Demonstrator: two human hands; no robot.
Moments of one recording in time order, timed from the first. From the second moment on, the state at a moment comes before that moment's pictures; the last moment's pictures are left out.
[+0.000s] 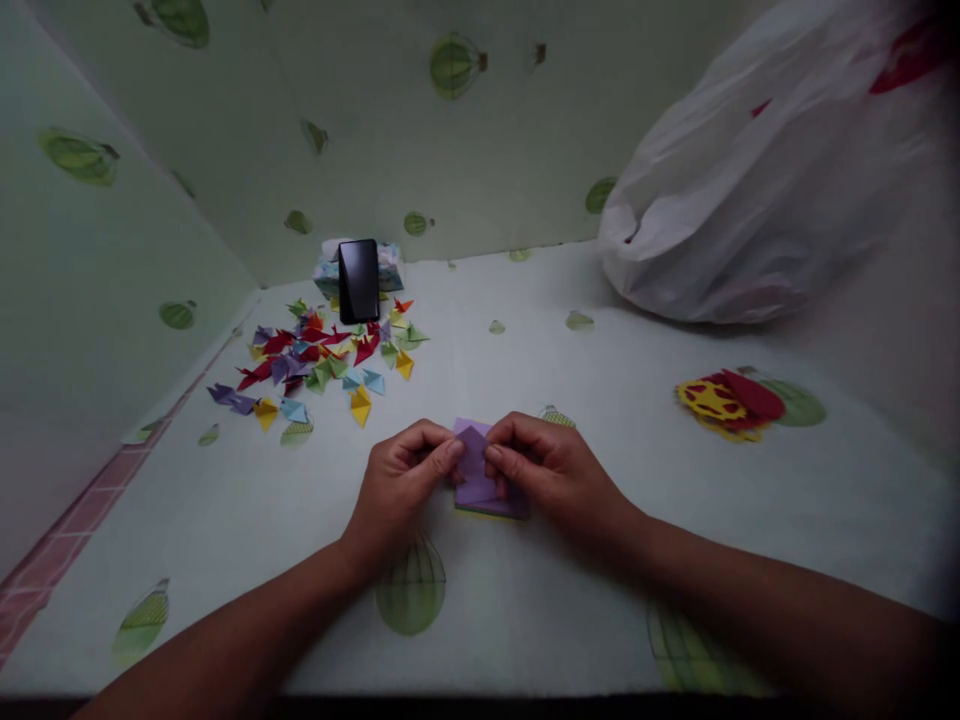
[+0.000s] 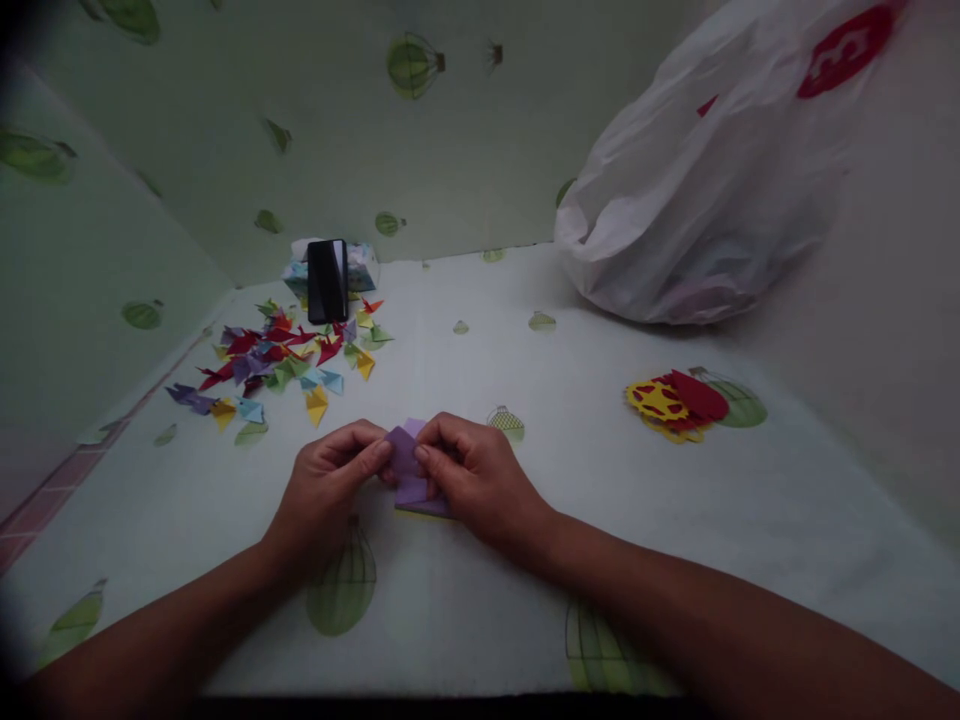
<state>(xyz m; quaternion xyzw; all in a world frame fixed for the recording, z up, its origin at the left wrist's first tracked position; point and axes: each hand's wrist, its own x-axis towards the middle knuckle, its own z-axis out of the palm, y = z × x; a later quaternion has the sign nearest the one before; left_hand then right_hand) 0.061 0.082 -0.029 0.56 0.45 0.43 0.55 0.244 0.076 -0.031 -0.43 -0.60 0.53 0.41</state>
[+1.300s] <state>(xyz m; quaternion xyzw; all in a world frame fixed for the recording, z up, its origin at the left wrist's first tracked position) 0.064 0.080 -0.029 0.56 0.44 0.40 0.58 0.245 0.073 -0.029 -0.46 -0.62 0.44 0.45</state>
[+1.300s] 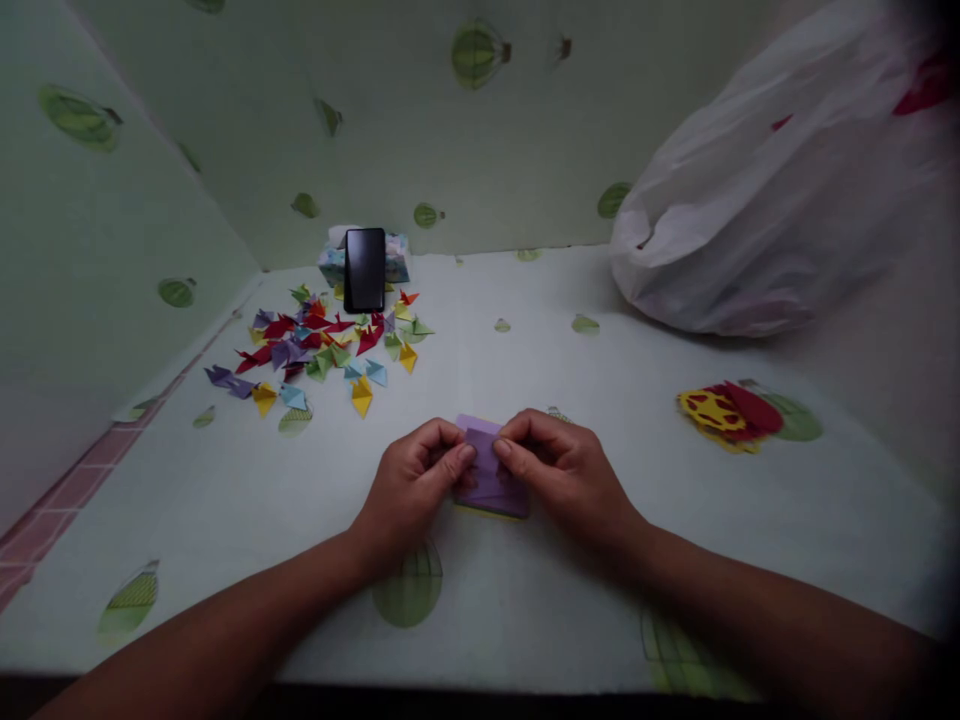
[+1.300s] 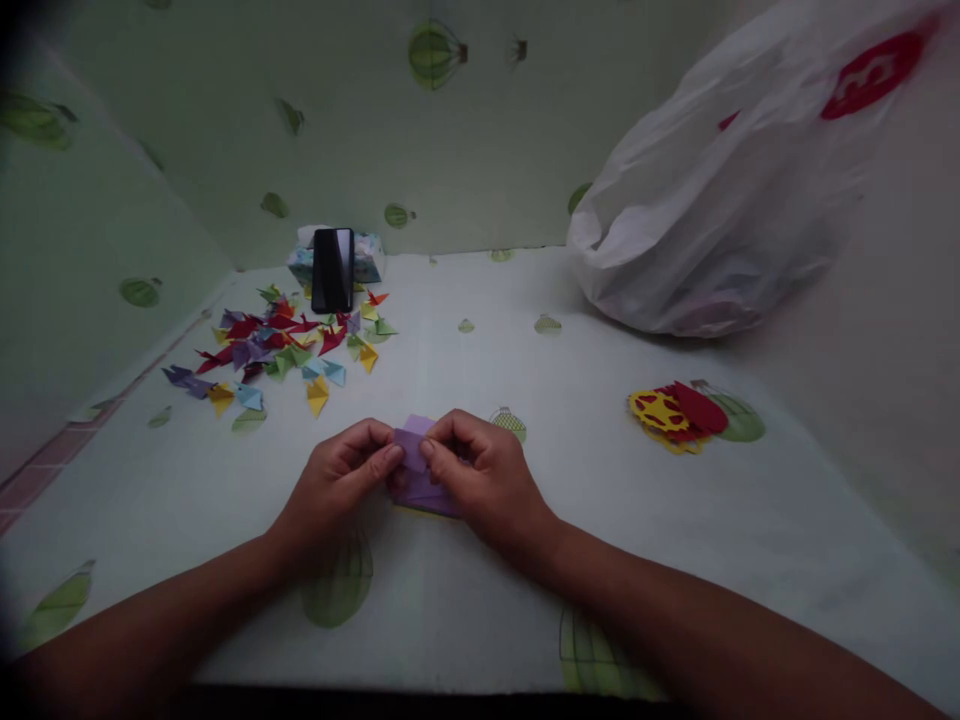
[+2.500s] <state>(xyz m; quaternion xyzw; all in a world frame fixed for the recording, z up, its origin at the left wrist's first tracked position) 0.065 0.081 -0.030 0.50 0.42 0.47 0.59 0.243 0.077 -0.036 -0.41 -0.54 0.57 0.46</state>
